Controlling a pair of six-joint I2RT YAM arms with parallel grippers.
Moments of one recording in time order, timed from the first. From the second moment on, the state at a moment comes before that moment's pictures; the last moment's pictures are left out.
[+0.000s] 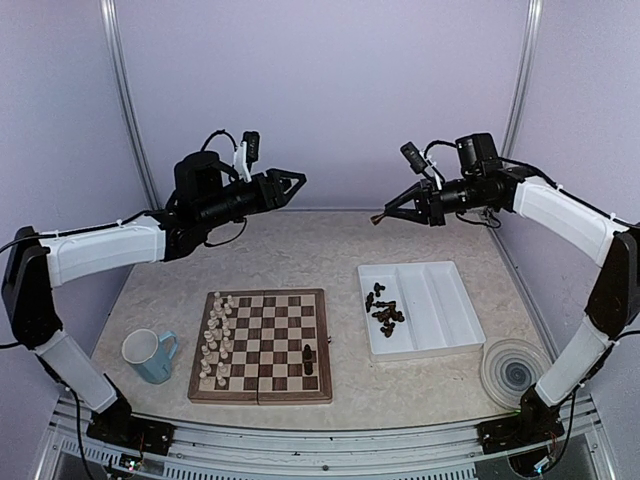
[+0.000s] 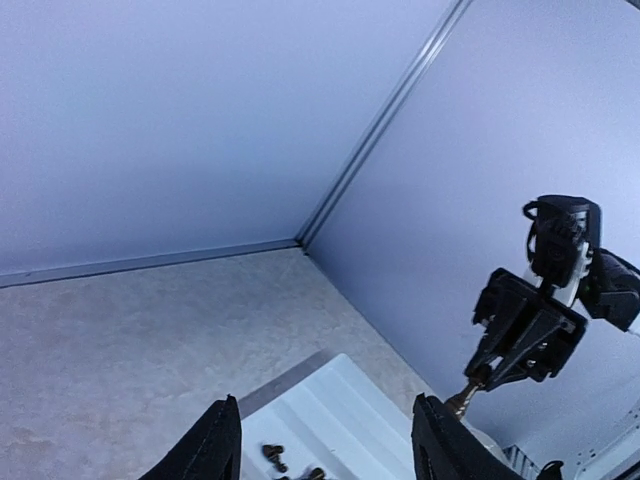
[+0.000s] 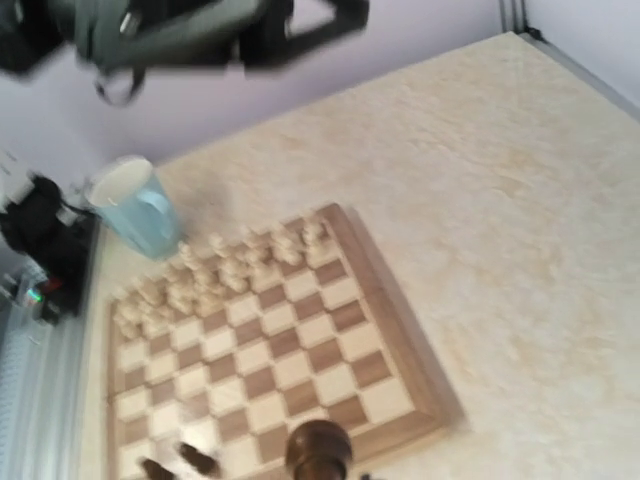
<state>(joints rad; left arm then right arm) -0.67 1.61 1.20 0.41 0.25 -0.55 0.35 1.60 1.45 -0.47 -1.02 -0.28</state>
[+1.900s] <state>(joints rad) -0.36 1.47 1.10 0.11 0.21 -0.28 0.96 2.23 1.93 -0.93 -0.26 -0.71</state>
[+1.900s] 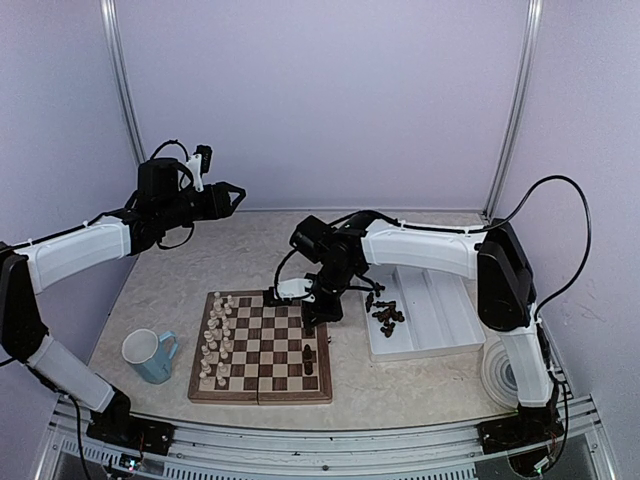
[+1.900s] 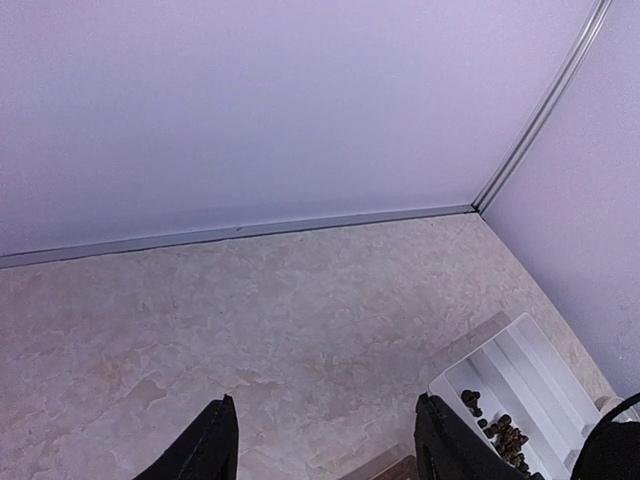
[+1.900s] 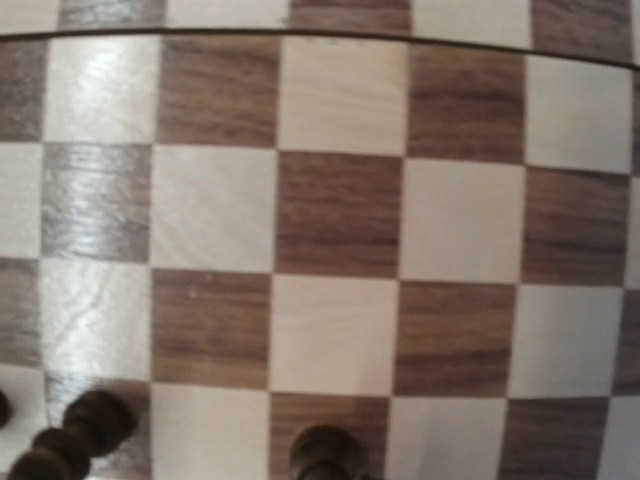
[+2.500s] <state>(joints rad) -0.36 1.47 1.10 0.10 0.23 -0.28 0.95 2.15 1.89 -0.97 -0.31 -0.74</state>
